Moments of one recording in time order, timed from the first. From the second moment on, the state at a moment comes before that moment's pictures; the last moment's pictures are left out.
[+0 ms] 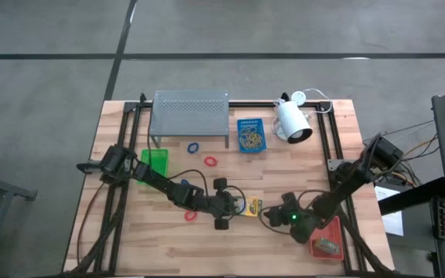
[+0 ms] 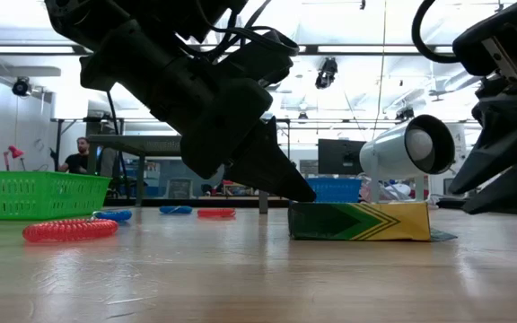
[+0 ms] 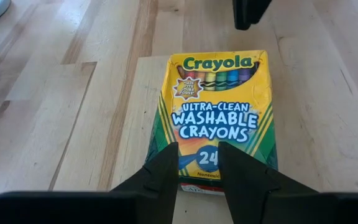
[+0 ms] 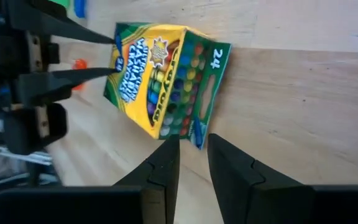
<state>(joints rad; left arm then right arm) -0.33 2.02 1.04 0.27 -0.36 -0.13 0.76 1.65 0.58 0.13 0.70 2.03</state>
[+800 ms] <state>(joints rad) -0.33 2.02 1.04 0.26 -0.36 -0.13 0.71 1.60 0.54 0.16 0.63 1.91</state>
